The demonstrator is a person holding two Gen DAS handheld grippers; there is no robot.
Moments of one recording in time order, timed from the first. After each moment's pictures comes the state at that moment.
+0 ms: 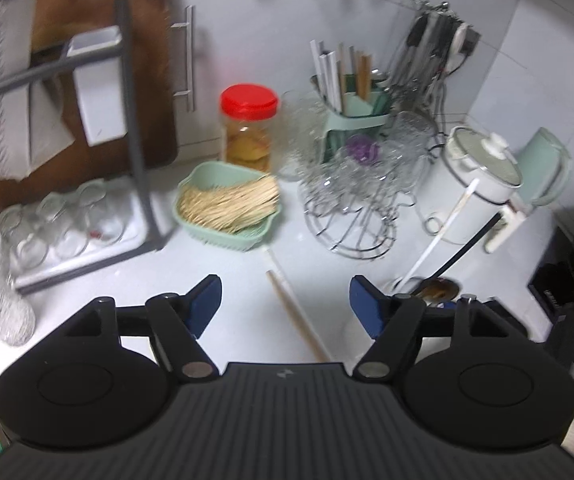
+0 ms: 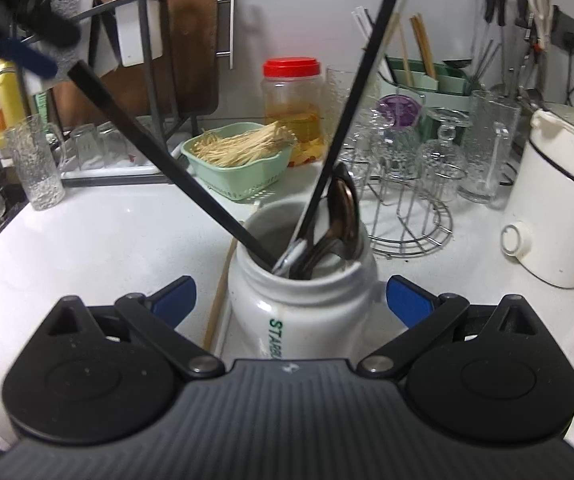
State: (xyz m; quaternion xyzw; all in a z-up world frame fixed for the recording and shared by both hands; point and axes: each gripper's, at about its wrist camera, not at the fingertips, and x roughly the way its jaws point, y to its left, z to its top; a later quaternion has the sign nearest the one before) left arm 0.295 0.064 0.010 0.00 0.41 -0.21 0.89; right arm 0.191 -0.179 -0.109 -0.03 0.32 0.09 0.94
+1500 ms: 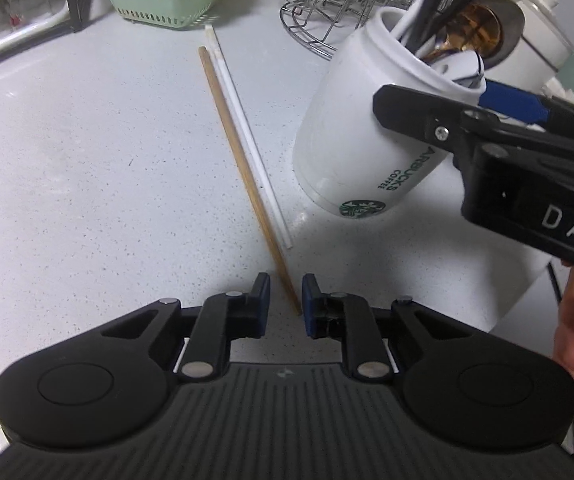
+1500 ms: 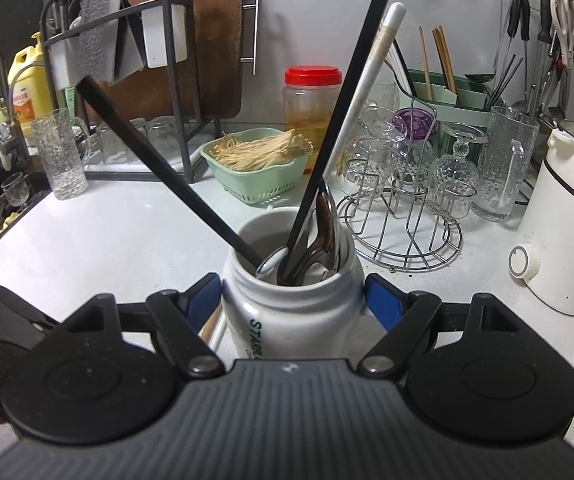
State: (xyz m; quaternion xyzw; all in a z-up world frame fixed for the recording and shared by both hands) left arm 0.247 -0.048 -0.194 -0.02 0.53 -0.16 0.83; right arm 0.196 -0.200 -0.105 -0.04 0.31 0.15 0.94
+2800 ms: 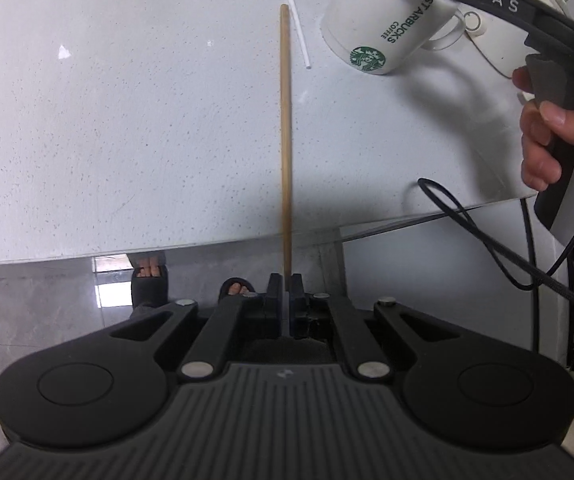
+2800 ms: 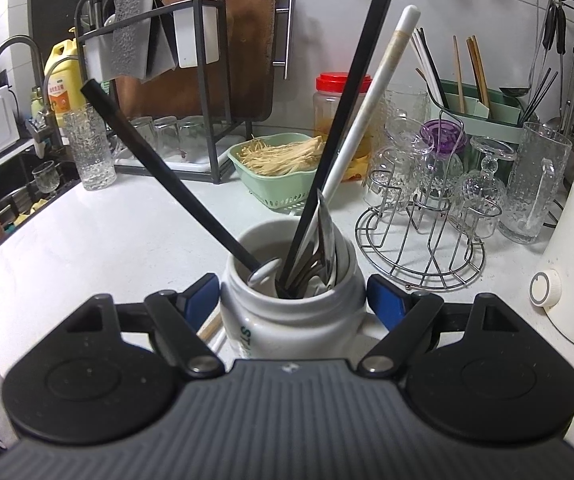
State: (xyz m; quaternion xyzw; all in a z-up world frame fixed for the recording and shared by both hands) left arm 0.127 -0.009 -0.187 -0.11 0.62 -0.12 0.77; right arm 0.206 -0.211 -0.105 -0.05 0.30 0.21 0.93
